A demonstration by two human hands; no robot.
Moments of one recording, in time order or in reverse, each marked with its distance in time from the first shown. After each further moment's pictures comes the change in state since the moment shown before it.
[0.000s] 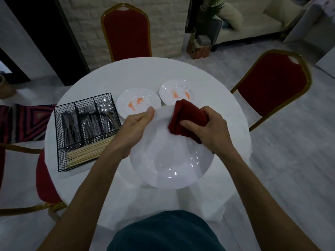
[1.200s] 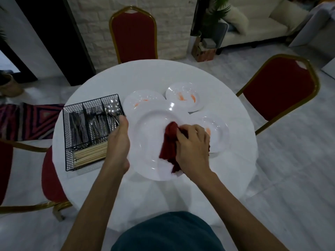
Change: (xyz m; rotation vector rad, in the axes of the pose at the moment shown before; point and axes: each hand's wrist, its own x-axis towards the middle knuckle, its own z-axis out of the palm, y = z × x) left_hand -0.020 -0.015 -0.019 -0.316 0.422 -0.192; right_hand -0.040 0.016 0.087 -0.585 0.192 -0.430
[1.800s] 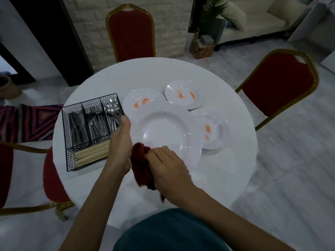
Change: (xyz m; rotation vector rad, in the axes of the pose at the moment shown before) left_hand -0.004 -0.001 -0.002 0.057 0.000 0.061; right_hand -0.044 -0.055 -0.006 0.274 -0.197 -0.339
